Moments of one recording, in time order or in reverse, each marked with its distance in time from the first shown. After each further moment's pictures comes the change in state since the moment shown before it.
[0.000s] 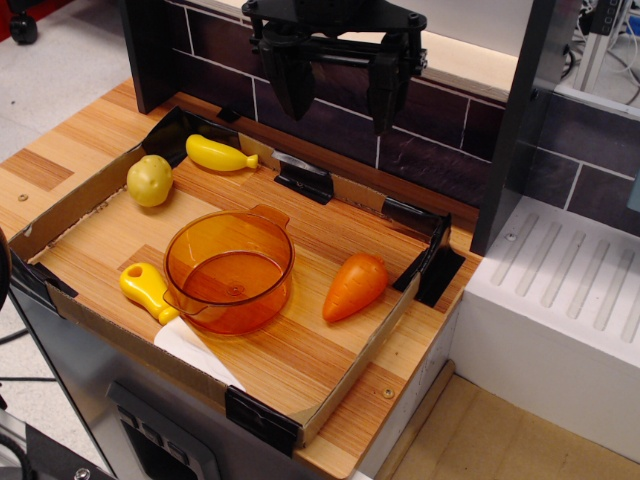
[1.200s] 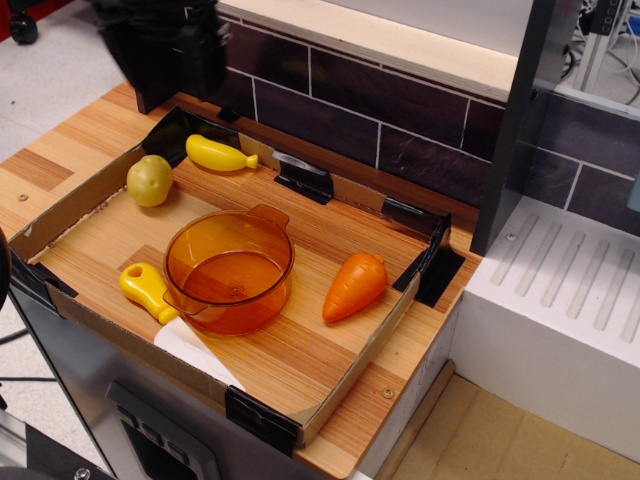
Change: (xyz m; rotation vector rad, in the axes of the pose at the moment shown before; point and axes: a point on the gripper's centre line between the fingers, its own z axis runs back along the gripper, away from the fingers) arm 0.012 0.141 -0.013 -0.008 0.033 0.014
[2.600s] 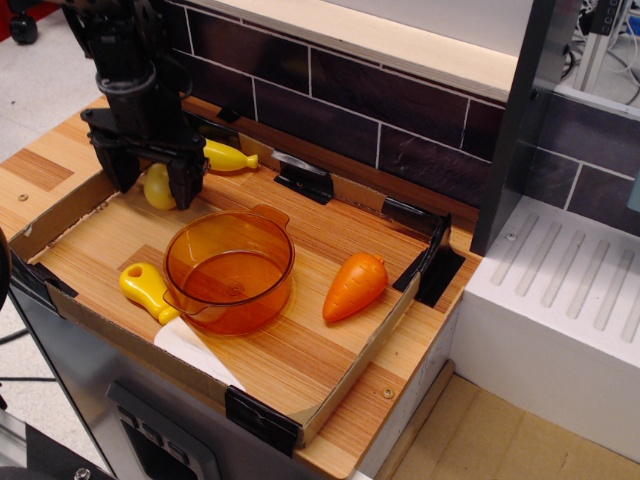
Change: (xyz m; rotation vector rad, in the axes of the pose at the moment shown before) arm -0.017 0.032 -0.096 0.167 0.016 0.025
